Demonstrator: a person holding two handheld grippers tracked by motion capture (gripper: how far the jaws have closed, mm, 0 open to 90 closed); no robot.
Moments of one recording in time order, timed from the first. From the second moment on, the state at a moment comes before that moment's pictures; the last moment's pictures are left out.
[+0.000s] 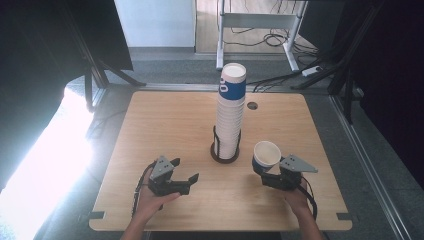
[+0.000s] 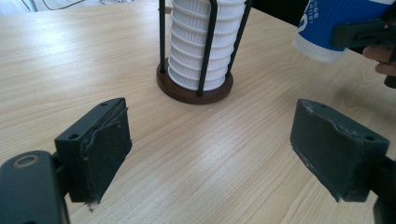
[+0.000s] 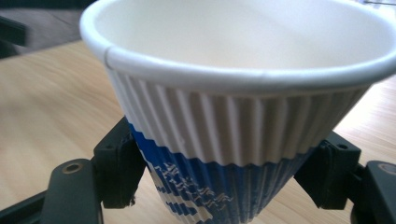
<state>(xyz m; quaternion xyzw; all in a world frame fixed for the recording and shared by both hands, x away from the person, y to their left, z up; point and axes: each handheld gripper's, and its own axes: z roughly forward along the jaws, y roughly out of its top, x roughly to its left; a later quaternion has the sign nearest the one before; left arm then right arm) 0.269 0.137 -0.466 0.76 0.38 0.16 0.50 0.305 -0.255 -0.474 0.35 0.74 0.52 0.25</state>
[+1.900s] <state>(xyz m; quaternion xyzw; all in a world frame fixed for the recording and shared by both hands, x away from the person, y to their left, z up) 0.271 0.139 -0.468 0.76 0.39 0.15 0.50 0.355 -0.320 -0.505 0.51 0.70 0.42 0.27</state>
